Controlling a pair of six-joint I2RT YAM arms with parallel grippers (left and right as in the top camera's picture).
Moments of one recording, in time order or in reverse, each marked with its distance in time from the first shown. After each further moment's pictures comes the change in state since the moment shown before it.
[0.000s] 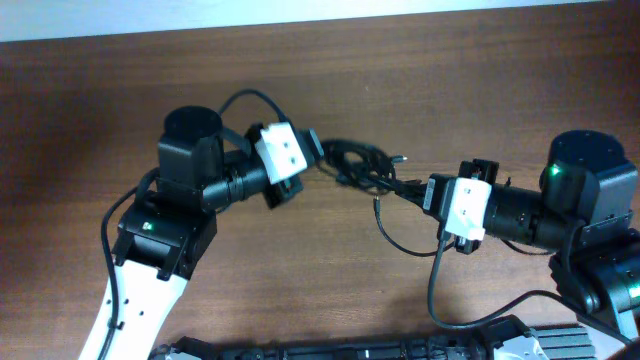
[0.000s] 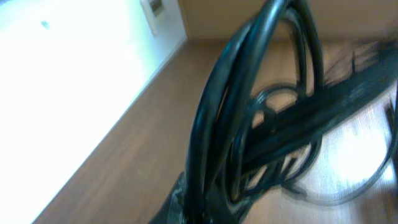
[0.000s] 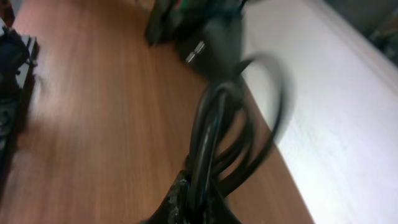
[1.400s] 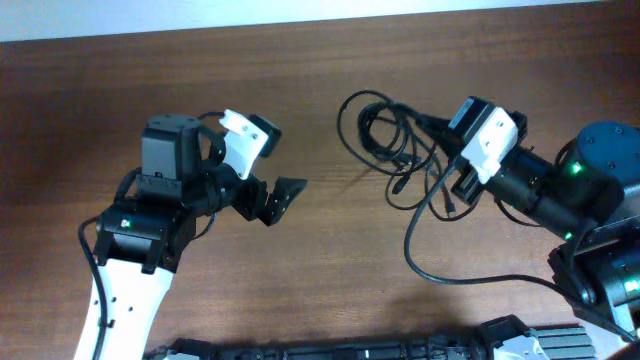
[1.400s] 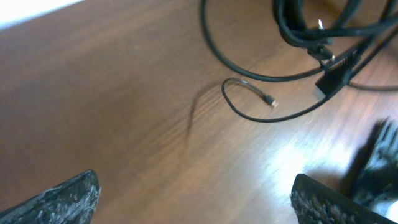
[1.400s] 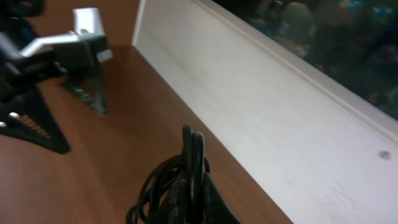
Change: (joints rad) left arm 0.134 0.000 0.007 -0.364 -0.127 -0.245; right arm 0.000 0.011 -0.006 0.337 0.251 0.387
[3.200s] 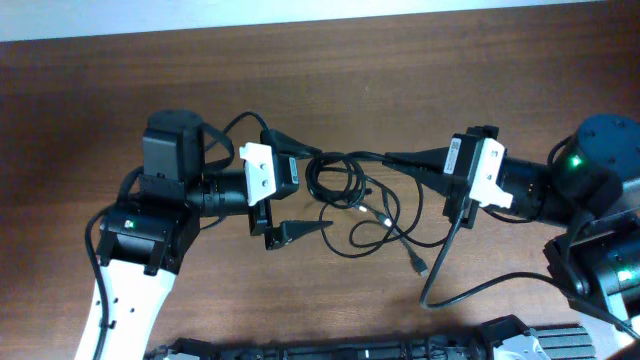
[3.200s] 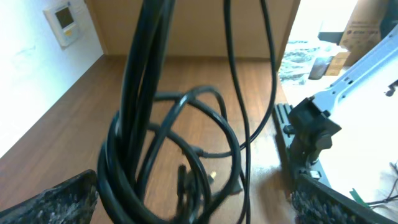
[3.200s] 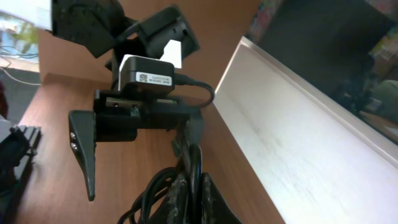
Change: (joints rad) left arm -0.024 0.000 0.001 0.106 0.569 0.400; right arm 0.000 0.026 -0.001 0.084 -0.441 -0.019
